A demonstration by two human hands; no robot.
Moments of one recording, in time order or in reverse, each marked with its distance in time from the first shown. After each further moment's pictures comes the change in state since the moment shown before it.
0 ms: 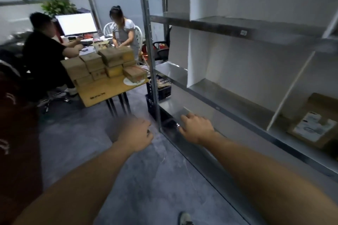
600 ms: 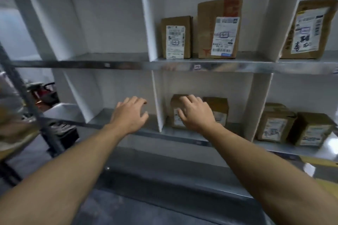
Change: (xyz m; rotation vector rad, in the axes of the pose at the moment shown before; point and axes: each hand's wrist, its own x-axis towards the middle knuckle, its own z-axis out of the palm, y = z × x) left_hand 0.050 0.318 -0.127 -0.203 0.350 0.613; right_hand -0.251 0.217 -0.114 -0.094 0.583 0.553
